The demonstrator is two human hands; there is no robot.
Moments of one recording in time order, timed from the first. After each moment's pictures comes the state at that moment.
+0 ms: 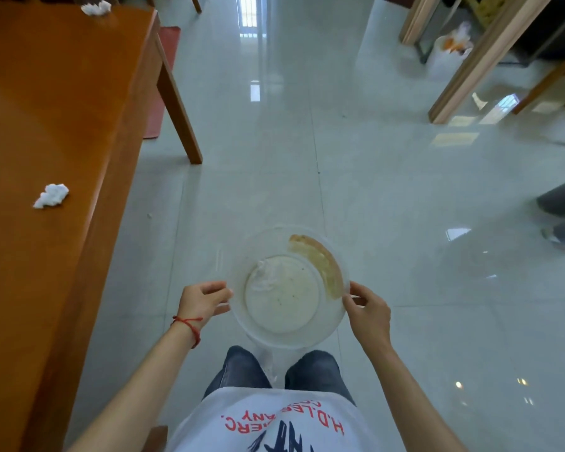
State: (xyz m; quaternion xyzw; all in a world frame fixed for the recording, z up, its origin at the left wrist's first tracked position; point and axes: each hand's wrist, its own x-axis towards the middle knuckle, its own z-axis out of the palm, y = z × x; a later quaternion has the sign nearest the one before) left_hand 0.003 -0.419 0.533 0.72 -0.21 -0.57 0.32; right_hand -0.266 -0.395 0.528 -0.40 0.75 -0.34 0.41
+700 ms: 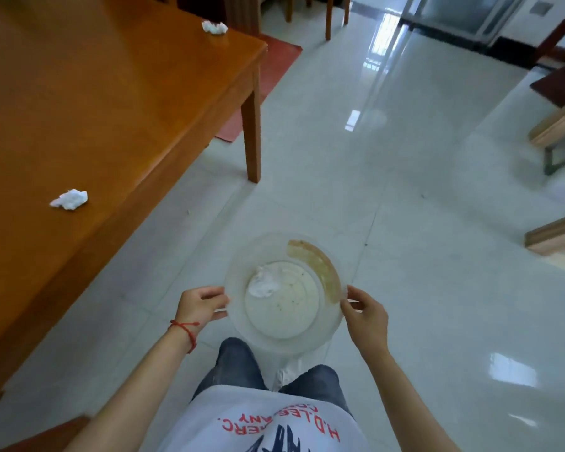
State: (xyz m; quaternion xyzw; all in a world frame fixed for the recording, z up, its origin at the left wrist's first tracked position) left_hand -0.033 -0.597 0.531 0.74 -0.04 -0.48 0.46; right_hand -0.283 -0.706 0.531 -0.56 0.63 -0.22 0.48
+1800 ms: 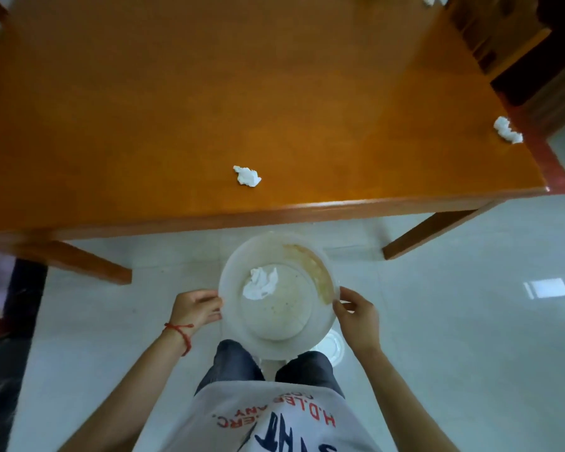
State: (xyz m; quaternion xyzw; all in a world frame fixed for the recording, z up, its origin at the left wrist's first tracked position) left_hand 0.046 -0.585 0.518 0.69 0.33 -0.22 0.61; right_hand 0.008 -0.856 0.518 -0.83 0.27 0.08 0.49
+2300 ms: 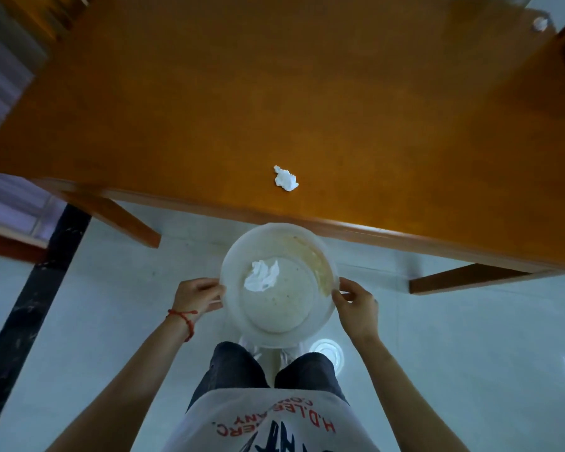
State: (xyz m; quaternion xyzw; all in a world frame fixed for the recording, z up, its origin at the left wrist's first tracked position) left_hand 0.052 -0.592 0.521 0.65 0.41 -0.13 0.63; right_hand 0.084 -0.858 0.513 -0.86 0.16 0.15 0.47
